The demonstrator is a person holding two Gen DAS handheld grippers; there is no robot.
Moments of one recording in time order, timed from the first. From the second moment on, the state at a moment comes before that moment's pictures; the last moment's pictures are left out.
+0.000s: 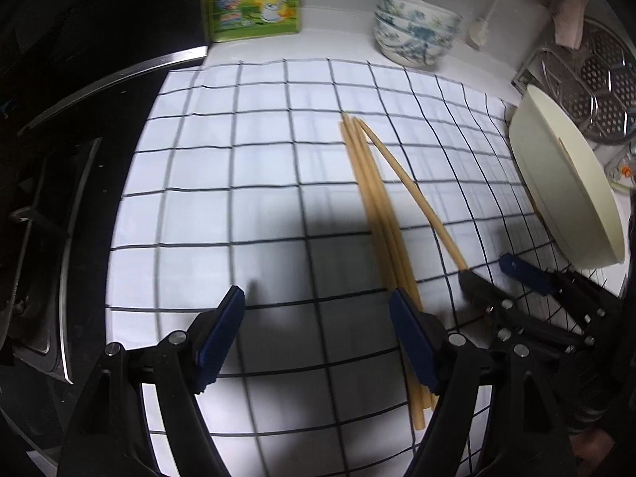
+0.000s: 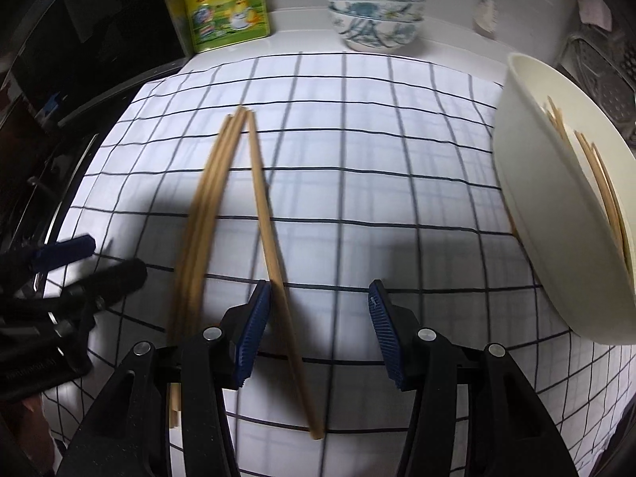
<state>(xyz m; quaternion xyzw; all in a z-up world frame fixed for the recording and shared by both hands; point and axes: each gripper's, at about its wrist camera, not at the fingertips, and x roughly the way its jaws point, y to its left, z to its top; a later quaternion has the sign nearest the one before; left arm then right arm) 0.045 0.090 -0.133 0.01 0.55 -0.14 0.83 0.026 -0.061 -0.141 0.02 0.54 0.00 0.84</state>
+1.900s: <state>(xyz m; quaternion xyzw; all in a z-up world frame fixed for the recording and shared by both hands) 0.062 0.082 -0.133 0.04 0.53 -0.11 0.84 0.036 -0.056 -0.131 0.02 0.53 0.06 0.85</state>
